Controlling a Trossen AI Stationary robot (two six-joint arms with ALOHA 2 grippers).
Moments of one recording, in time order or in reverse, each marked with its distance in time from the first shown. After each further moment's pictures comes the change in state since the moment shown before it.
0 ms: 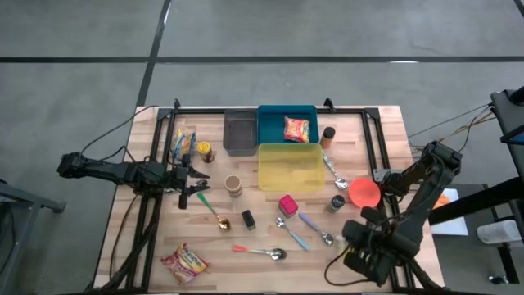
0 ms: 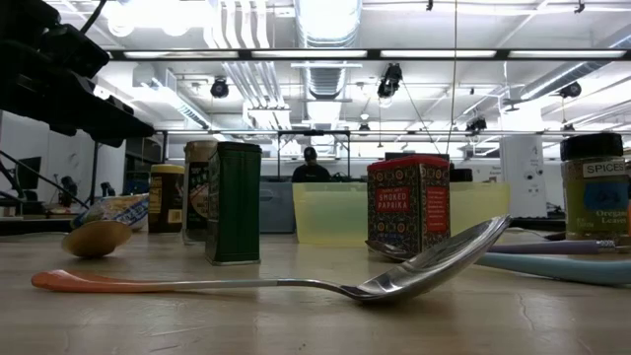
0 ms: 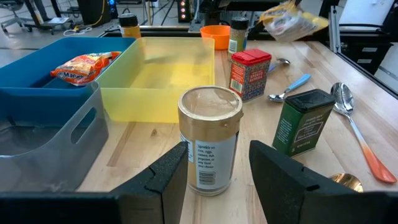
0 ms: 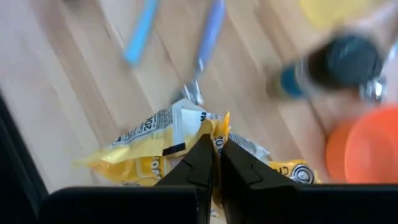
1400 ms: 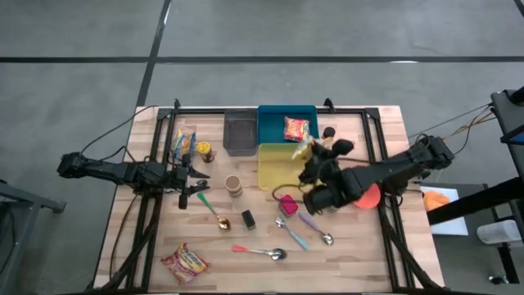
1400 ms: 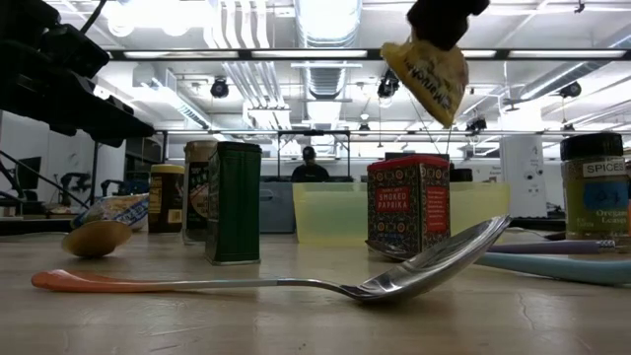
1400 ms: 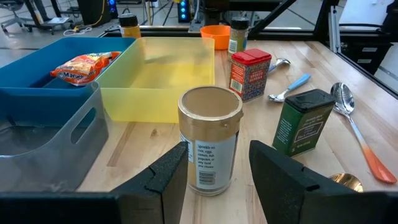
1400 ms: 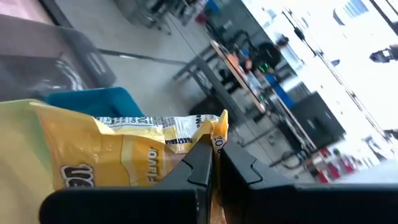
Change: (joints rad) left arm 0.000 0.000 0.000 0.000 0.000 0.000; right arm -0.652 0.000 0.078 0.019 0.978 -0.824
